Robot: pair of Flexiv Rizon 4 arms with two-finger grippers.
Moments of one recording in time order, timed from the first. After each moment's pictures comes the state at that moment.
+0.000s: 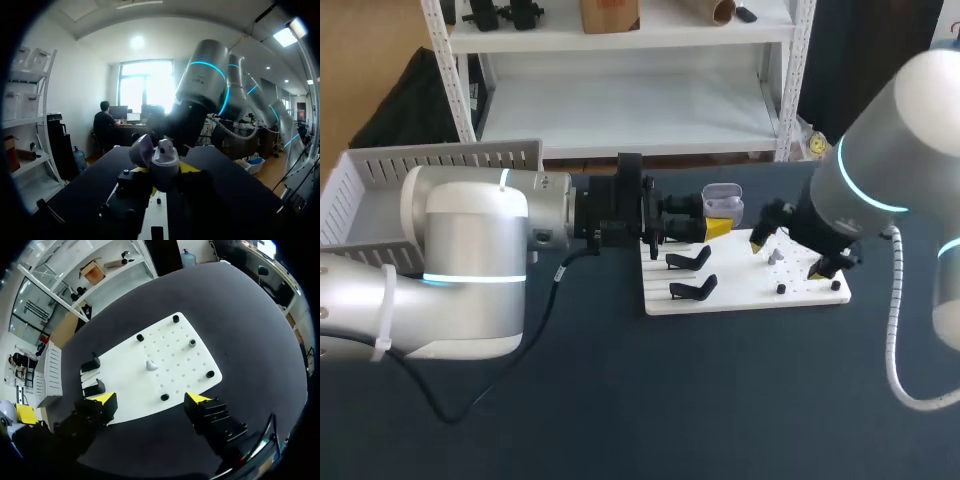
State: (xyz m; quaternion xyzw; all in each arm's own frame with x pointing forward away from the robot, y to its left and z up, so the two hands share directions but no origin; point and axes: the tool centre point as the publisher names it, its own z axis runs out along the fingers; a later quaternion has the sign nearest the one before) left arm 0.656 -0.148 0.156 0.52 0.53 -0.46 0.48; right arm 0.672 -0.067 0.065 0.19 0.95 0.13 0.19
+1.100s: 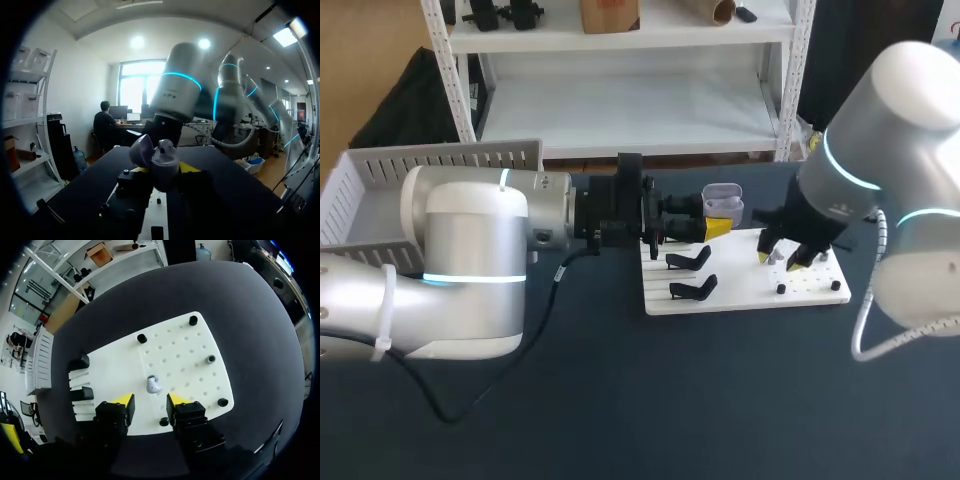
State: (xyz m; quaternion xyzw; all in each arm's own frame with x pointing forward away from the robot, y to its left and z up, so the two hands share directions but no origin) left arm 0.656 -0.148 0.156 0.52 0.53 -0.46 0.48; right arm 0.704 -0.068 0.033 0.12 0.97 0.12 0.14
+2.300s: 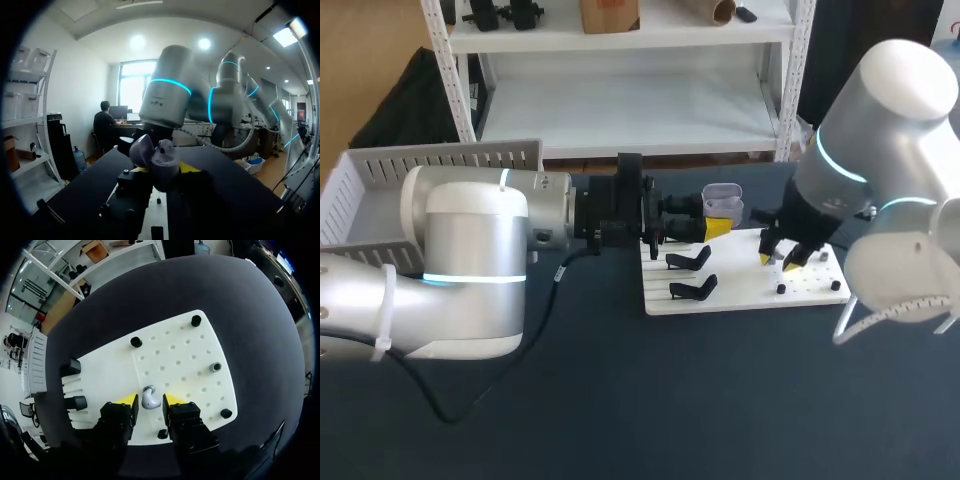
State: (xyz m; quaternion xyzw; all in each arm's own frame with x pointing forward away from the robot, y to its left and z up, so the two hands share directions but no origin) left arm 0.656 -0.148 0.156 0.52 0.53 -0.46 0.48; right arm 0.717 -0.070 0.018 0.13 0.98 0.11 0.12
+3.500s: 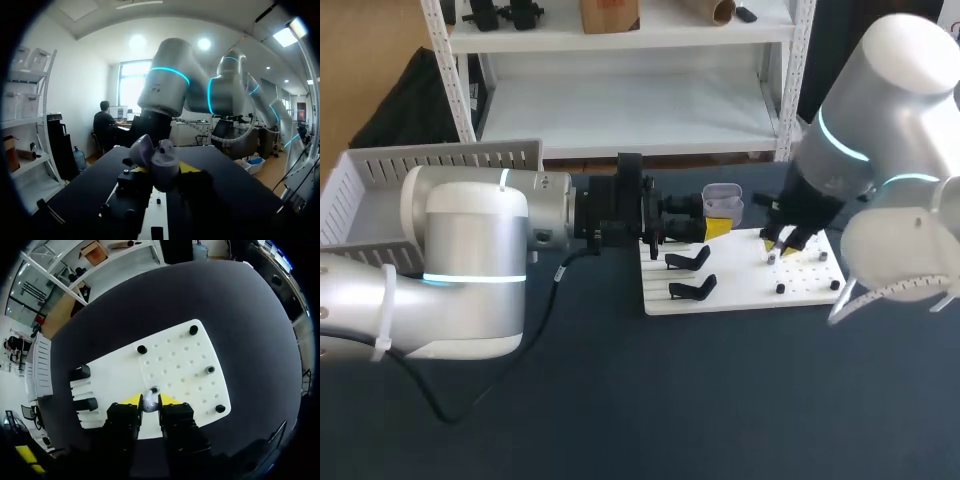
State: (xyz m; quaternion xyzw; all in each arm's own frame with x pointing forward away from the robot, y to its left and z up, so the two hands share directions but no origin) left arm 0.656 -0.148 0.156 0.52 0.53 -0.46 0.48; right arm 0.719 -0.068 0.048 0.14 0.98 0.11 0.12
